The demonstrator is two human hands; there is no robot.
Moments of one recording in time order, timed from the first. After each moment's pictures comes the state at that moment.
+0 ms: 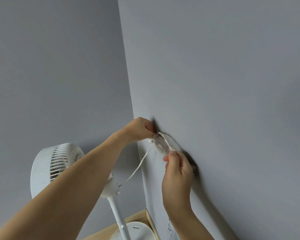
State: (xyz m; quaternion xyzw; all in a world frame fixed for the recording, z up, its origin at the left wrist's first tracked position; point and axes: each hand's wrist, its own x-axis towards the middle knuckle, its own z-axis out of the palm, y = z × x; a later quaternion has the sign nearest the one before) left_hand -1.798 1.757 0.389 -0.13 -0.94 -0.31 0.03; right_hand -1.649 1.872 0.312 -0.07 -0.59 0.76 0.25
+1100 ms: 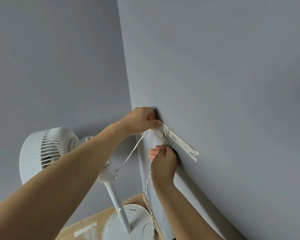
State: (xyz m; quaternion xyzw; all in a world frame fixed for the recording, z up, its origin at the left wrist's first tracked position) left_hand -1.797 1.756 0.366 -0.20 -0.94 -0.25 0.06; right_hand -1.712 1.845 0.261 -0.15 -0.60 0.77 0.15
